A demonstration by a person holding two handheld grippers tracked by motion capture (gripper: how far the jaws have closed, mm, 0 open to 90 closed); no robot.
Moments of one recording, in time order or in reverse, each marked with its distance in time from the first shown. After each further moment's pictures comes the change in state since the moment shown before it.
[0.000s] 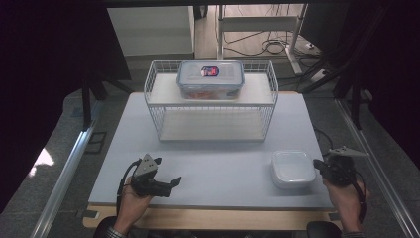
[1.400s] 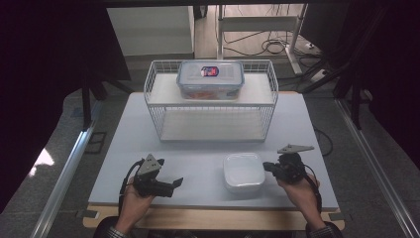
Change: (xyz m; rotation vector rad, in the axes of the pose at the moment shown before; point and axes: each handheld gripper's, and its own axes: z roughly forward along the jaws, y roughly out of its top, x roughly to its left) left arm -0.001 -0.001 0.007 0.035 -0.015 -0.014; right arm 0.111 0.023 0.040 0.058 0.350 -0.150
